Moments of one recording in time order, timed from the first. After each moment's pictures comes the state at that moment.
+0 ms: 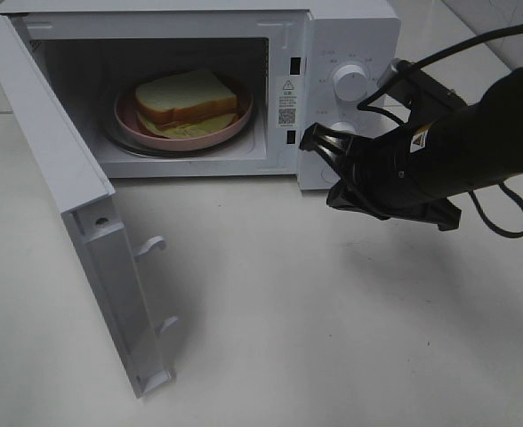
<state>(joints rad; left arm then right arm) 0.00 0.00 -0.52 -0.07 1.08 -0.02 0.50 1.59 -0.77 0.20 0.07 0.58</state>
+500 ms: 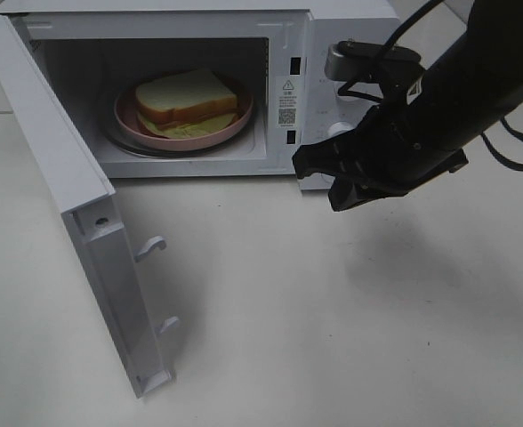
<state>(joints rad) 0.00 0.00 -0.52 -0.07 1.08 -0.02 0.49 1.59 -0.99 0.19 0.51 0.07</state>
